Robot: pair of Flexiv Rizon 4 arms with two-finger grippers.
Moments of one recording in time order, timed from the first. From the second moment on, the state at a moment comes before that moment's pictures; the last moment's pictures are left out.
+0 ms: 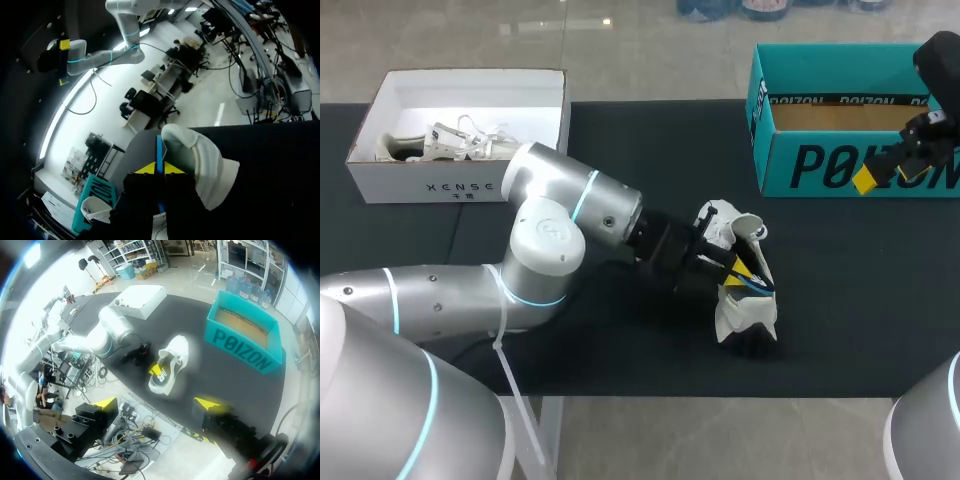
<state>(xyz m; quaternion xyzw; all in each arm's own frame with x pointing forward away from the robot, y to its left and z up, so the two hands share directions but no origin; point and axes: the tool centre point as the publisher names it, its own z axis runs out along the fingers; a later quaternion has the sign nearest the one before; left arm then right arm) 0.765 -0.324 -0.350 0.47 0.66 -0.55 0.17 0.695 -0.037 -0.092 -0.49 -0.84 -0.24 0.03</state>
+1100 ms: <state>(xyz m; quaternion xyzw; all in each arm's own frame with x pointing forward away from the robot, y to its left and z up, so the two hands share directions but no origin) 0.770 -0.302 -0.324 0.47 0.67 -0.54 0.18 0.695 -0.037 -0.092 -0.49 -0.84 -0.24 0.03</state>
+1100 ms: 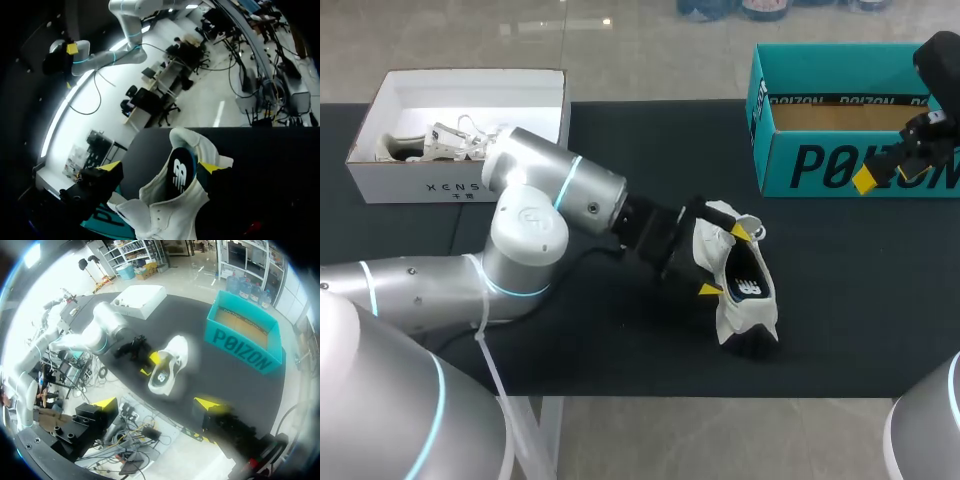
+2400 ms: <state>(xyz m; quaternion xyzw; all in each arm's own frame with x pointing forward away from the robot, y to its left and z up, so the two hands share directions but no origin) 0.750 -0.271 -0.314 0.52 0.76 -0.39 0.00 0.695 -0.037 -0.092 -0.49 -0.84 -0.24 0.03</state>
